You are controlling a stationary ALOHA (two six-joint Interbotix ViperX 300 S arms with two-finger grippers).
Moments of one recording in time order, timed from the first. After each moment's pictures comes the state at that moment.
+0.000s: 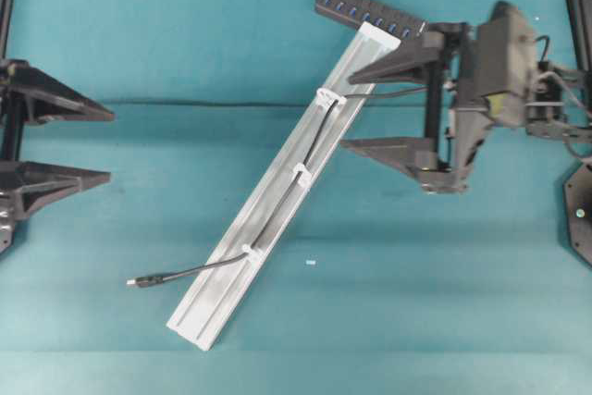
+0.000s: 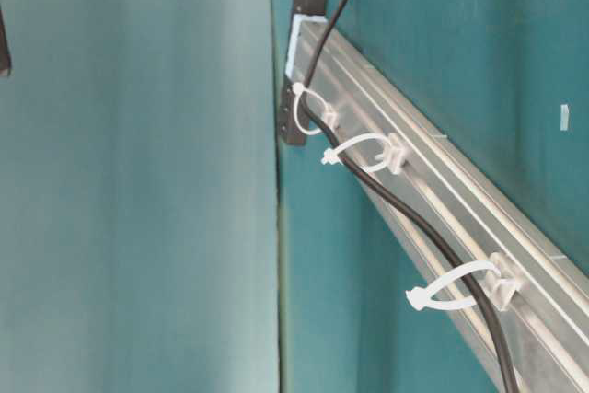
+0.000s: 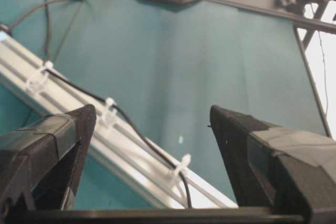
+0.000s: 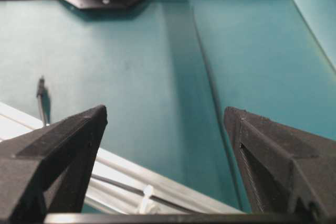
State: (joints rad) left arm 0.02 -1.00 1.04 0.03 0.09 -0.21; right arm -0.13 -0.48 0.80 0.08 -0.06 -0.12
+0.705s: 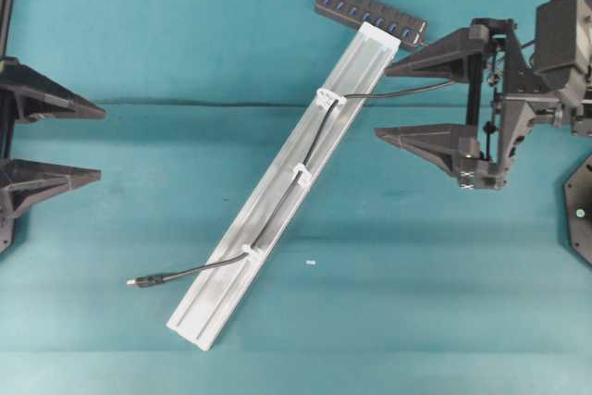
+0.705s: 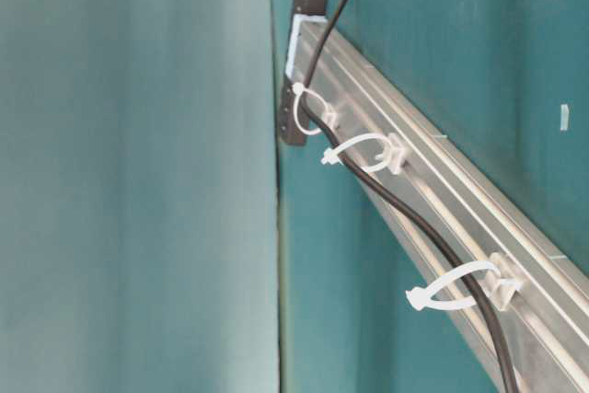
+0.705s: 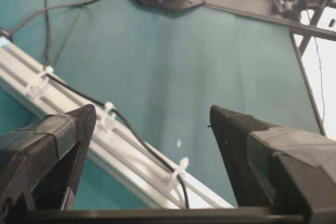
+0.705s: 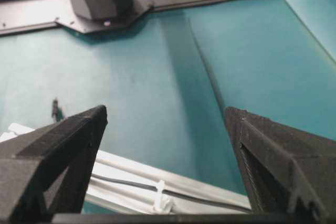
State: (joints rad) left arm 0.02 -1.01 1.04 0.03 0.10 -0.21; right arm -0.15 -0.59 0.88 0.08 -0.08 0.01
